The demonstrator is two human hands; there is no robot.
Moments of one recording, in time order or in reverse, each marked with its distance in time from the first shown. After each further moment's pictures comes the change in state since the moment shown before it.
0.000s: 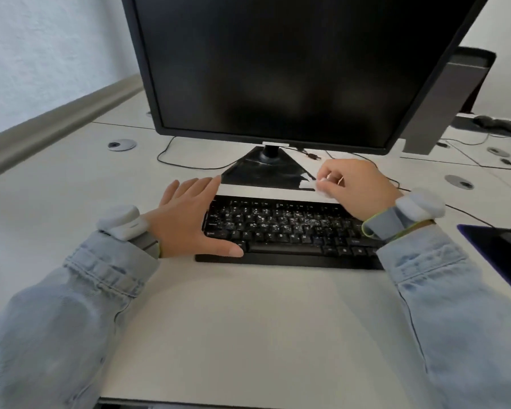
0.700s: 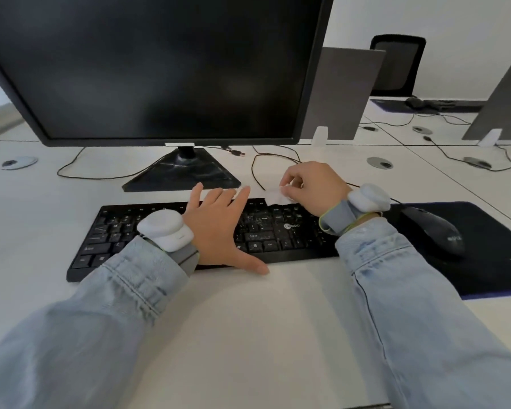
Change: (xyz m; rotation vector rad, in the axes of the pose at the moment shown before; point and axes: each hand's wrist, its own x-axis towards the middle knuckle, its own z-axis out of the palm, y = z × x) left_hand 0.087 0.188 0.036 0.205 -0.077 0.119; right_hand -0.034 0.119 -0.022 0.048 0.018 0.104
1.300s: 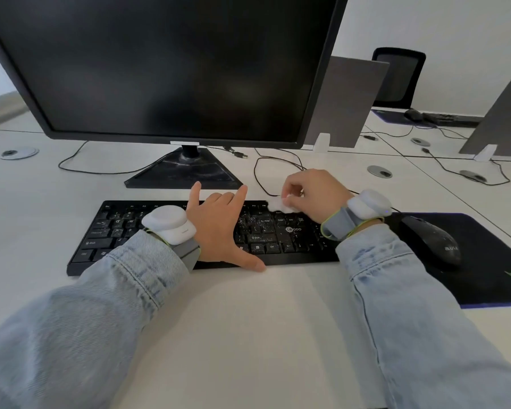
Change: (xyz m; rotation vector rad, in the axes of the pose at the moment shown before) left_hand 0.001 -0.006 0.001 -0.029 -0.007 -0.013; right_hand 0.000 -0.002 -0.002 -0.088 -0.103 -0.036
